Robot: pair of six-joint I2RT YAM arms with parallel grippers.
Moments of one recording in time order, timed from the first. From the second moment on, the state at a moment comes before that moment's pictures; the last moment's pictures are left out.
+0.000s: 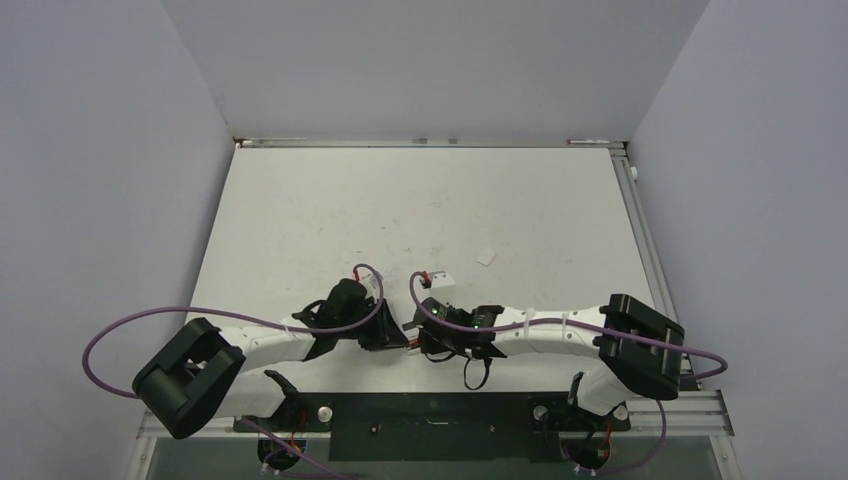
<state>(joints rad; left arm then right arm) -0.71 1.28 0.31 0.17 0.34 -0.95 1.19 1.51 0.79 -0.24 0.27 0.87</state>
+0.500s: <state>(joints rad) -0.71 1.29 0.32 0.17 0.34 -0.94 1.19 1.52 0.84 -0.28 0.30 0.83</state>
